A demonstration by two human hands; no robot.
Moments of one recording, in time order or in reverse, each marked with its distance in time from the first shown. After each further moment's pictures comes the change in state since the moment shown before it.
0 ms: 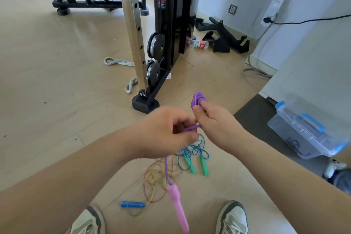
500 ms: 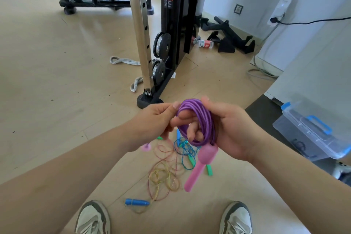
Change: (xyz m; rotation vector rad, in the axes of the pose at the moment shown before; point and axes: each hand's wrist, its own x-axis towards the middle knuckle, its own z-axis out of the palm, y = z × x) left_hand 0.010 -0.049 -0.010 -0.252 0.202 -0.230; right_hand -0.013 -0.027 -0.007 1.052 -0.417 0.171
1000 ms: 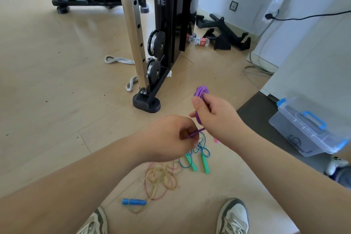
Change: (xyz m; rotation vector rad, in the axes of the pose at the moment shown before) left_hand -0.009 0.018 0.038 0.486 -0.168 0.163; right_hand 0.016 0.009 -0.017 -0.931 0.468 -0.218
